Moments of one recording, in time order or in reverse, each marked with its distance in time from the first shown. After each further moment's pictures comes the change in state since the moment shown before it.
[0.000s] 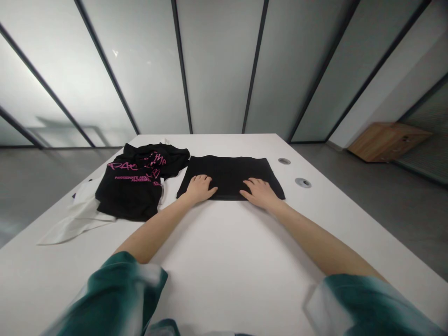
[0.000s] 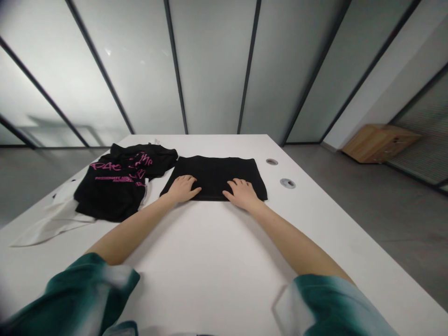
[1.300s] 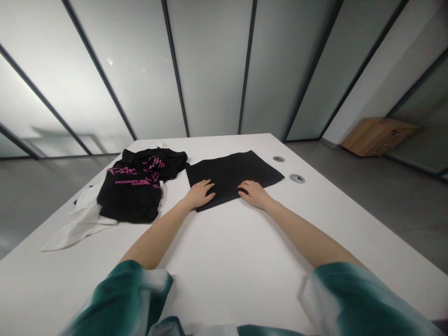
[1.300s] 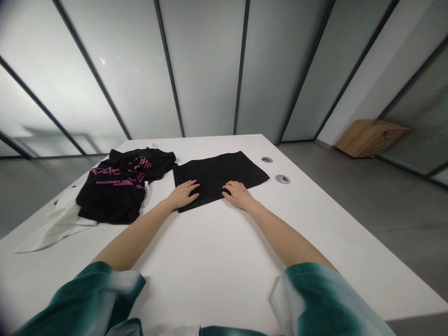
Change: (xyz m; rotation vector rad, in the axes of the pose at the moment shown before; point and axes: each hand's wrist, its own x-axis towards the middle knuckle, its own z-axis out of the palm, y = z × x) left_hand -0.011 -0.006 0.010 -0.003 -0.143 0.142; right_hand -0.002 0.004 0.022 0.139 0.141 -0.244
